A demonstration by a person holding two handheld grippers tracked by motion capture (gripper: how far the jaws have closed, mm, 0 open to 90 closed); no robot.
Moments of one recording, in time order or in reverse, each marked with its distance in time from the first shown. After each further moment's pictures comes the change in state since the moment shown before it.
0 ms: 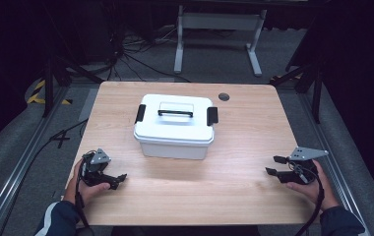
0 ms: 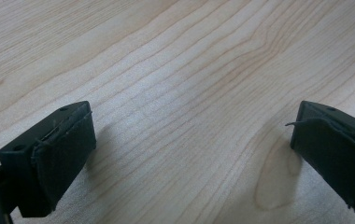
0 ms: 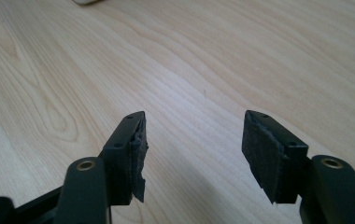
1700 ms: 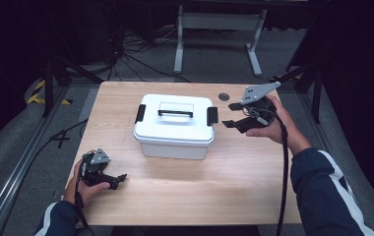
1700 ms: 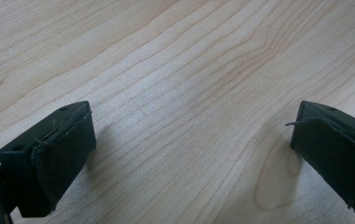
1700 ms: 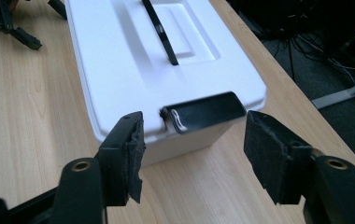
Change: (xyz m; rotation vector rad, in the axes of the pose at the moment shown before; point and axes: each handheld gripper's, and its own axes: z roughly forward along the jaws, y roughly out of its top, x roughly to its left) left arm 0.000 0.000 0.000 0.000 -0.001 0.000; right arm 0.044 0.233 0.030 -0.007 0.141 -0.354
